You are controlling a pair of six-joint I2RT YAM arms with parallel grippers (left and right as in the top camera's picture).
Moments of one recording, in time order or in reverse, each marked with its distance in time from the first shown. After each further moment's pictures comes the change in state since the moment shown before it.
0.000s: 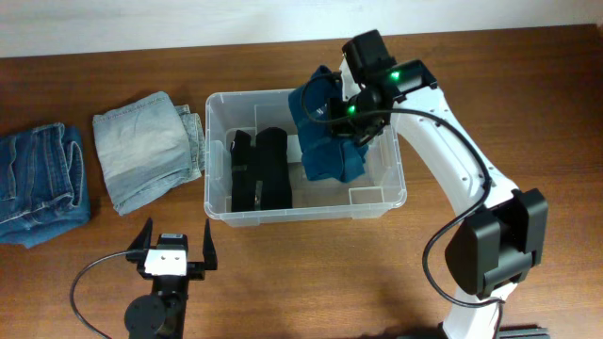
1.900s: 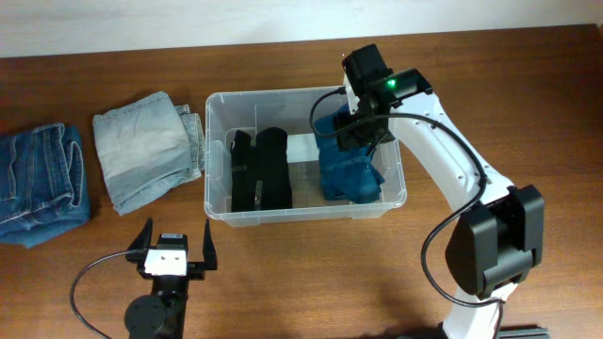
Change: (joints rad) left arm 0.000 0.000 0.000 0.000 0.000 0.000; right arm 0.000 0.000 -0.071 -0.029 0.225 -0.183
